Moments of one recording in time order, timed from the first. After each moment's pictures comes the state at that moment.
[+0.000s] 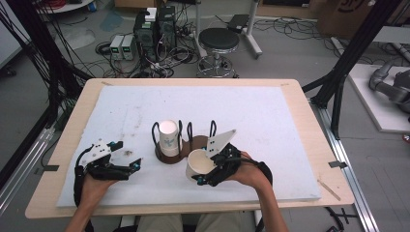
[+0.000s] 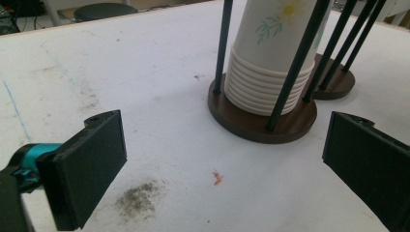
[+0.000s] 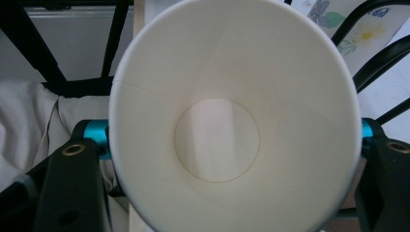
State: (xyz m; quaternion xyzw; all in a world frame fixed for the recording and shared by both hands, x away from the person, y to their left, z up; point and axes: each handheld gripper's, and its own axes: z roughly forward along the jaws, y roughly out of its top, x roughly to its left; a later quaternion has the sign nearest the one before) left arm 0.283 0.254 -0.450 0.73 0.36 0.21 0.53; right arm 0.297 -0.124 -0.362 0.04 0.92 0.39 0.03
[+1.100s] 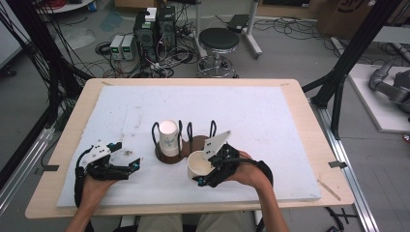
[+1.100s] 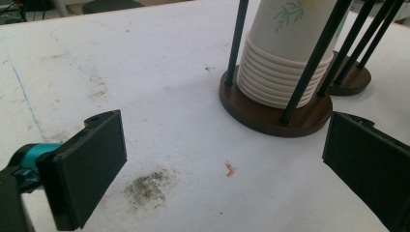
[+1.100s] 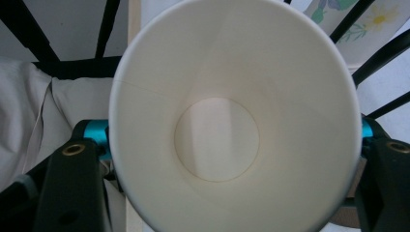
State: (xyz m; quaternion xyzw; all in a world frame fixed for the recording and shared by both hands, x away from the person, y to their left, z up) left arm 0.285 0.257 -0.458 0.73 0.38 0.22 0.53; right arm 0.296 -0.120 -0.363 0.04 0.93 0.35 0.04
